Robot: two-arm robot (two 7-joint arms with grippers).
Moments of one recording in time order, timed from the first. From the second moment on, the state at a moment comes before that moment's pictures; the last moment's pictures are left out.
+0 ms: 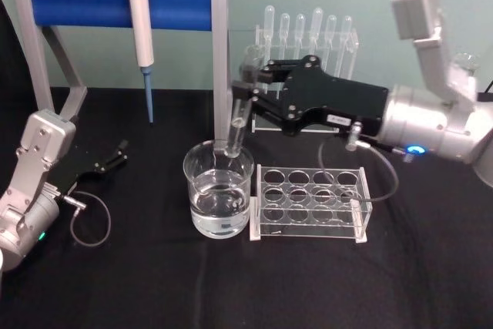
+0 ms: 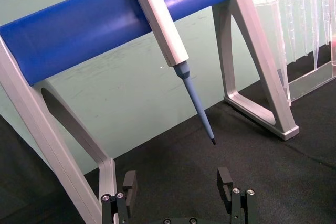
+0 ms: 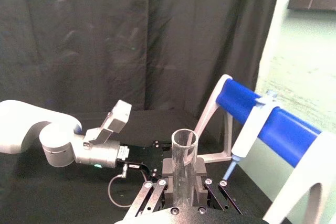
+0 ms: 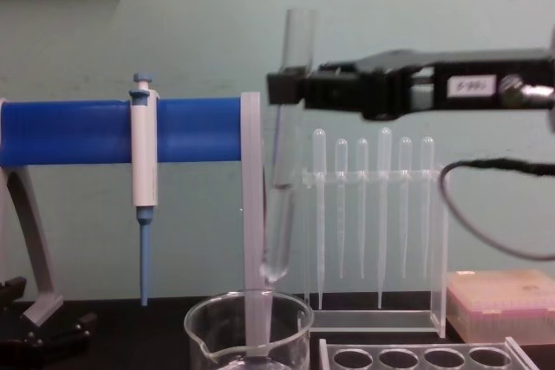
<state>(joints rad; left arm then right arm) -0.20 0.60 0.45 -1.41 -0.25 -0.12 0.03 0.54 0.60 -0.58 -1.69 0.60 0.13 0.68</state>
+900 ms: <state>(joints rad) -0.20 0.60 0.45 -1.41 -0.25 -0.12 0.03 0.33 0.82 -0.46 -1.81 0.66 0.07 0.65</state>
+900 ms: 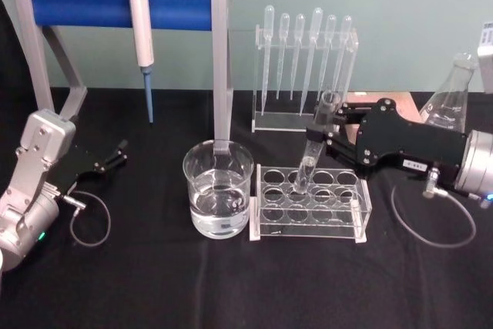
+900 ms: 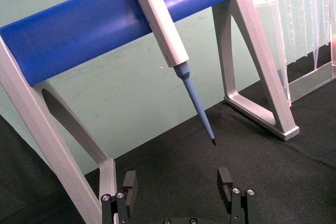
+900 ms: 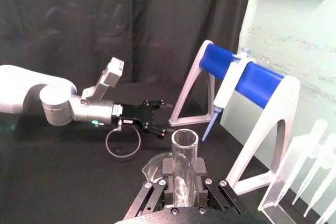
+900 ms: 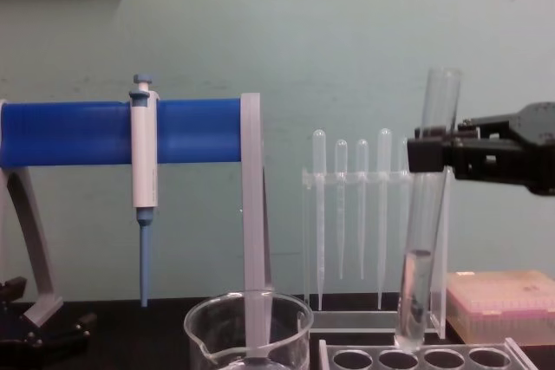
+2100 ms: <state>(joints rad) -0.20 0.60 0.45 -1.41 -0.25 -0.12 0.03 0.31 0.75 -0.46 -1.72 0.56 0.03 0.65</state>
